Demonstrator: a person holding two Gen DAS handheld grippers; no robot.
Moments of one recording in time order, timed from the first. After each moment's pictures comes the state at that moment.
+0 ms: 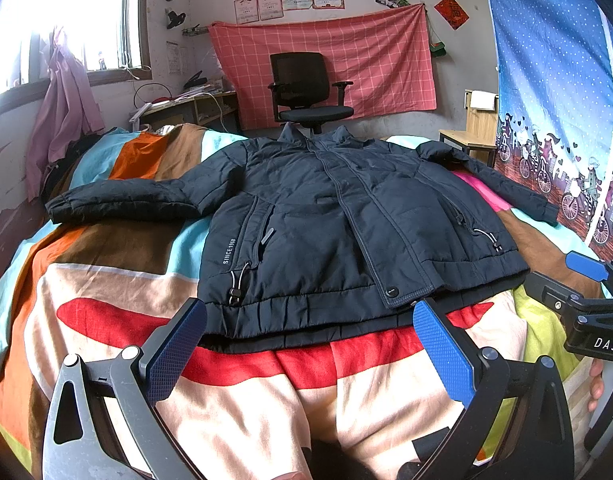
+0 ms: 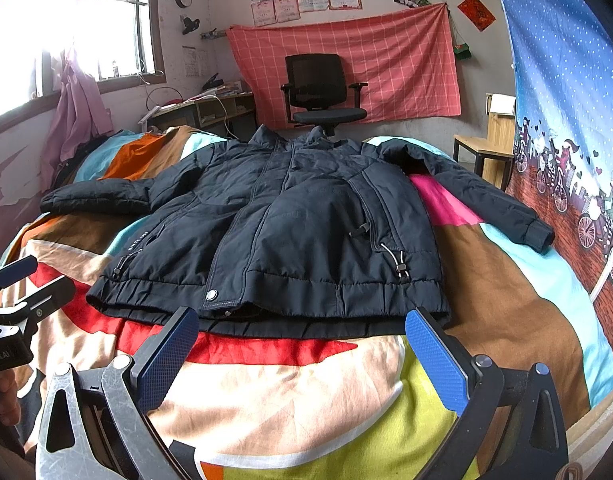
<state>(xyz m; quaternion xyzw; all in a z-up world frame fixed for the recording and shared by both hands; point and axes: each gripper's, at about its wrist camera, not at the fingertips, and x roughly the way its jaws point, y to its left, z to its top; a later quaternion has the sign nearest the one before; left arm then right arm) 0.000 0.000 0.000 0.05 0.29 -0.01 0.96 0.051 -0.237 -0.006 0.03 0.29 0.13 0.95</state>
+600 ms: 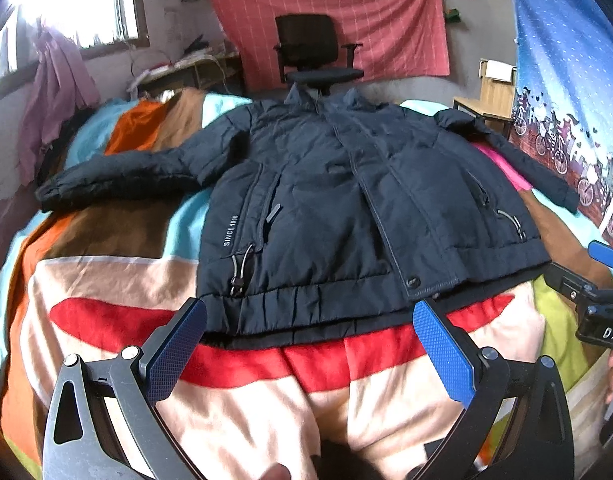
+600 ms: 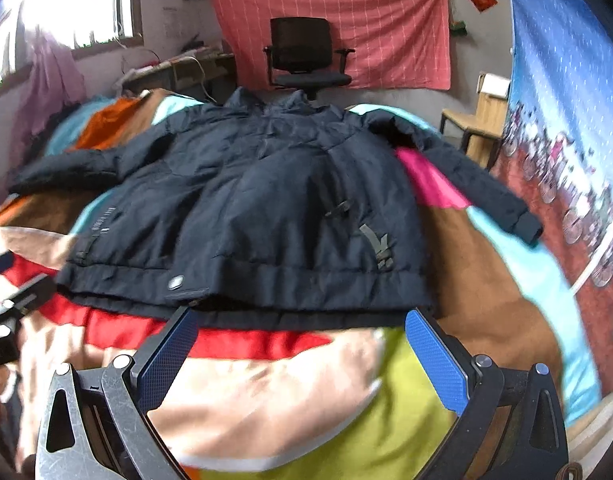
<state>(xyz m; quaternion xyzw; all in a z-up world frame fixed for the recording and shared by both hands) 0.053 0.007 -0.004 0.04 0.37 0.01 0.93 0.090 -0.233 -0.008 -0.02 0.36 0.09 0.93</state>
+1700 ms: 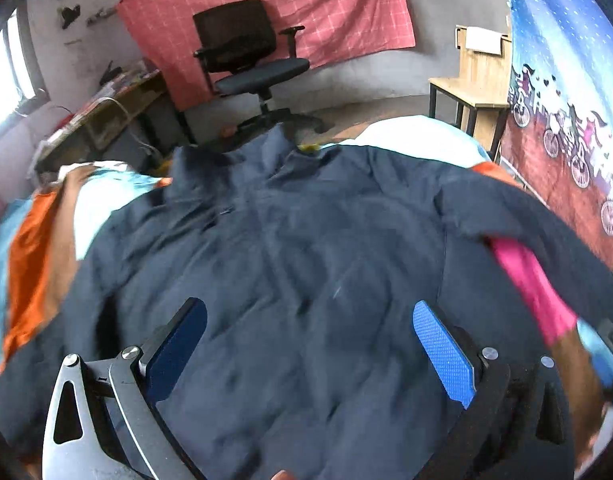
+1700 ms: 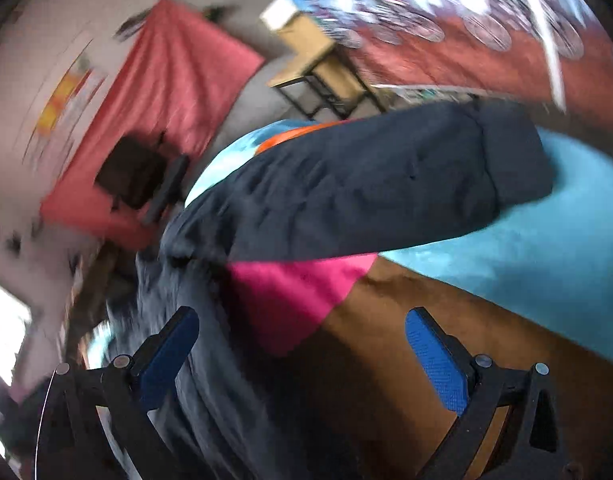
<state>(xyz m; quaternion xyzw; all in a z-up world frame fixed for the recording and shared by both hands) 0.436 -0.116 0.006 0.11 0.40 -0.06 0.91 0.290 -0.452 -0.063 0.45 0.31 -0.08 0.83</state>
